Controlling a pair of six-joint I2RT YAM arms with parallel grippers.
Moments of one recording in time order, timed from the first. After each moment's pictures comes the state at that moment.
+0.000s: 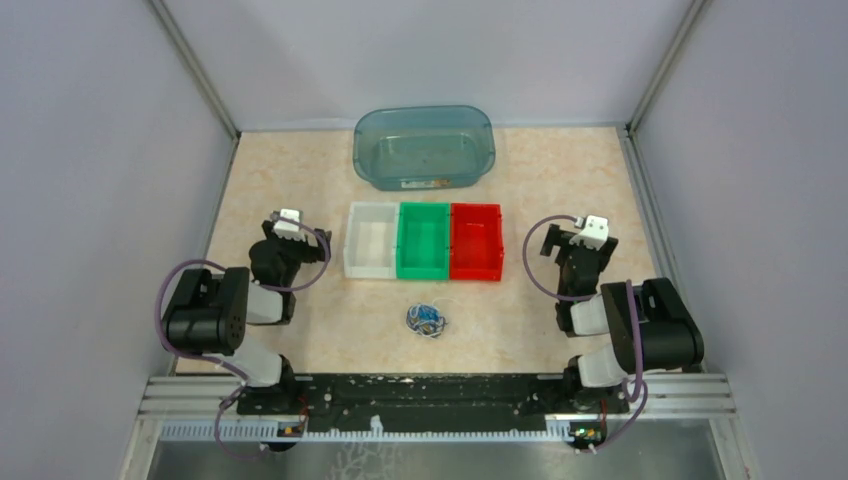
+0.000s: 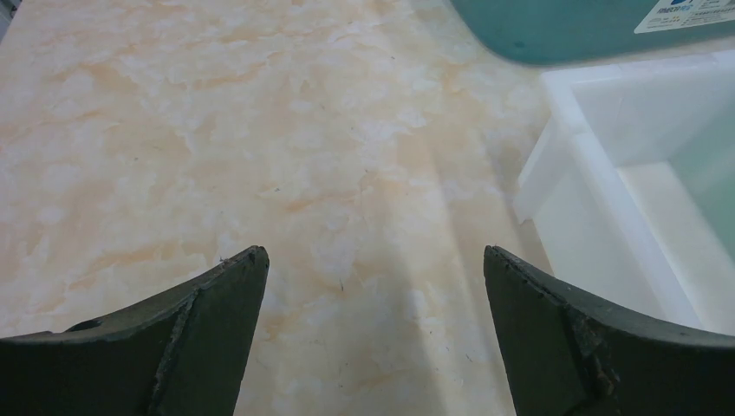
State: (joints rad) left arm 0.01 1.57 0.25 1.20 0.19 0.05; right arm 0.10 1.46 0.15 1.18 0.39 0.04
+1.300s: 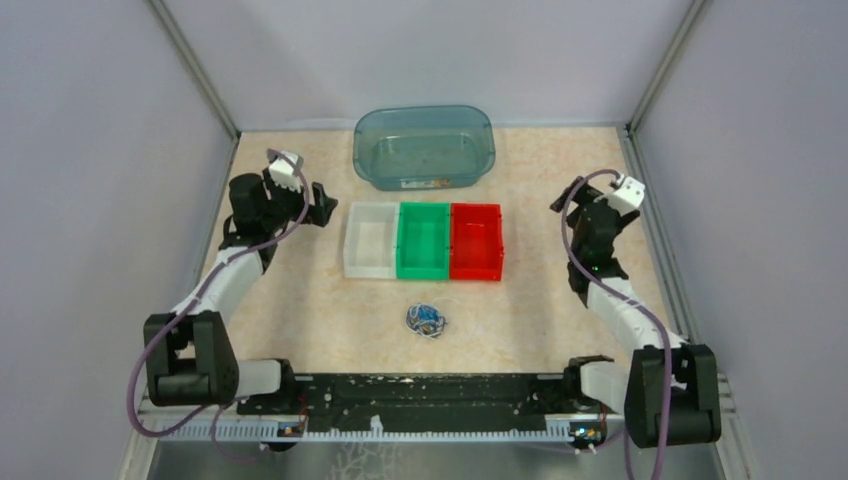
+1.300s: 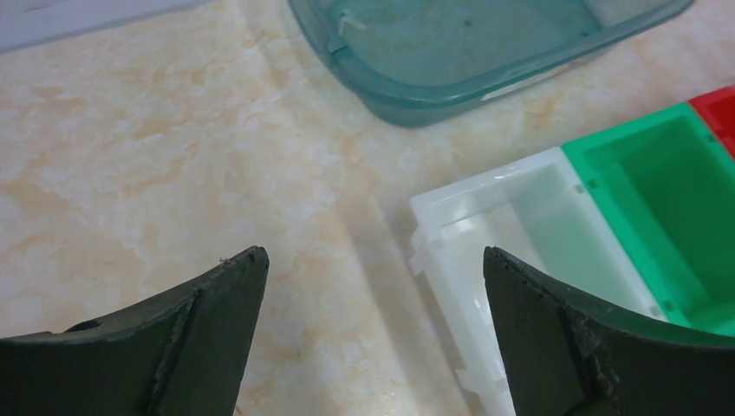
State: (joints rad) left arm 0.01 1.32 0.74 0.27 0.39 0.08; right arm 0.08 1.11 0.49 0.48 0.48 0.38
